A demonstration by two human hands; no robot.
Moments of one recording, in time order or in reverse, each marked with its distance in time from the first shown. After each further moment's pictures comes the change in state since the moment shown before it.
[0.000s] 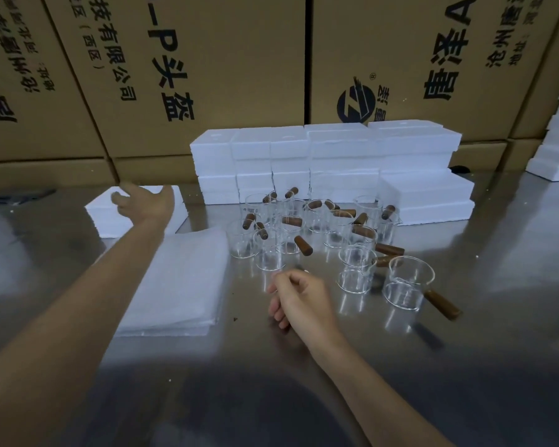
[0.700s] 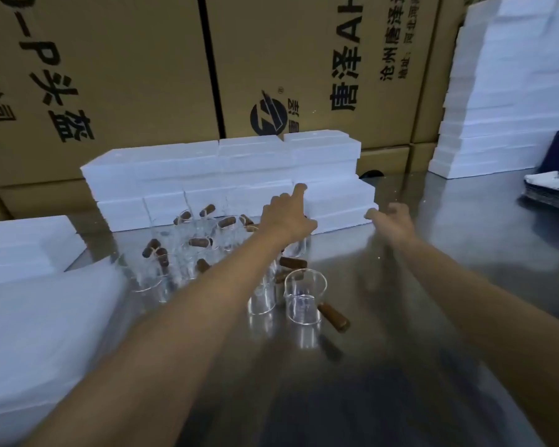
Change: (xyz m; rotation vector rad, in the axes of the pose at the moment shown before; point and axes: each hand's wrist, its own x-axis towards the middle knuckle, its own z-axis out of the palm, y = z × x) left_hand -0.245 0.120 0.205 0.445 -0.803 0.912; right_hand 0.136 -0.020 -0.312 -0.244 0.596 0.083
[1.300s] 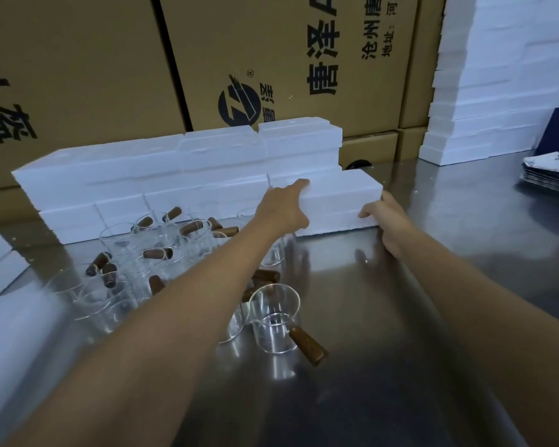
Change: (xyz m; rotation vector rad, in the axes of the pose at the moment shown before) left_hand 0.074 0.009 0.043 -0.020 -0.061 0.035; right_hand 0.063 0.020 -0.011 0.225 -0.188 0.015
